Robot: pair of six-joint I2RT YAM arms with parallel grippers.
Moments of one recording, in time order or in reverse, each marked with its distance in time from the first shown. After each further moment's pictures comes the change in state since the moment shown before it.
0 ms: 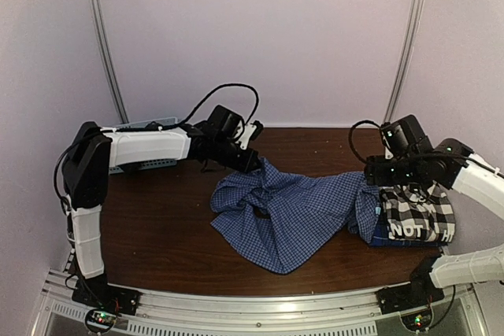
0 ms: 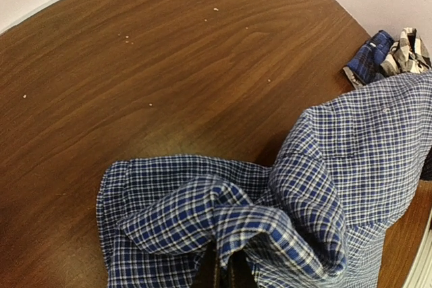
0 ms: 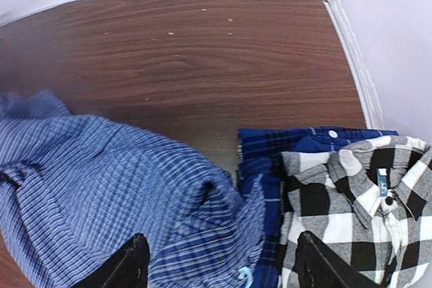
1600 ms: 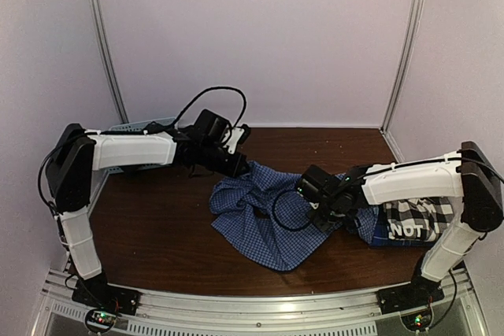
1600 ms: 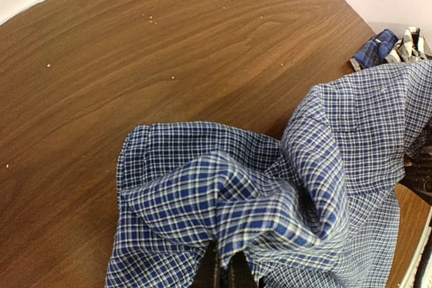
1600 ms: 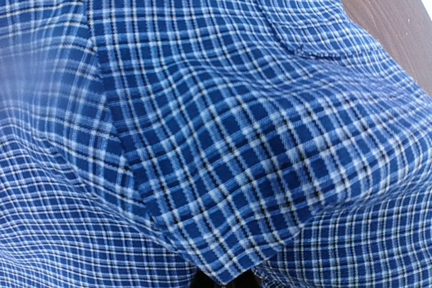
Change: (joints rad) left arm 0.029 -0.117 -0.168 0.042 -0.006 -0.011; right arm 0.372 0.574 0.000 0.206 0.010 -0.254
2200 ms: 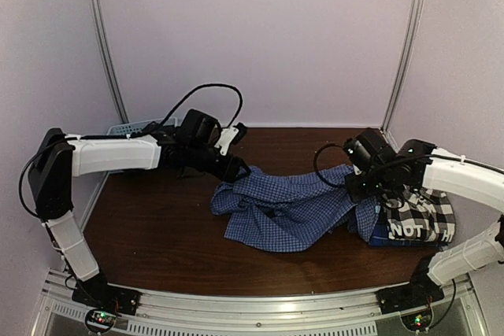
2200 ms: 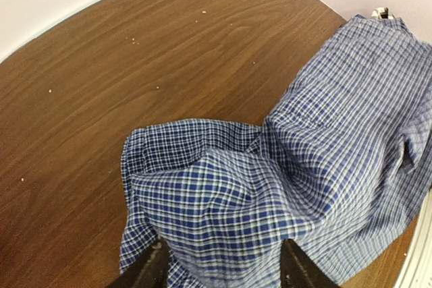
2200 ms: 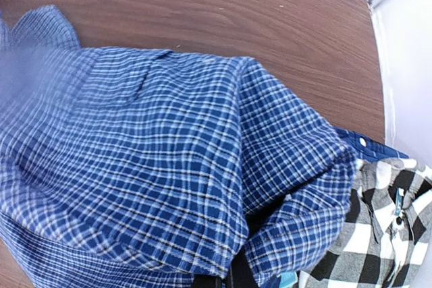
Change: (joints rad) left arm 0.000 -0.130 -0.118 0.046 0.043 0.112; right arm -0.156 -0.364 0.022 -0.204 0.042 0.176
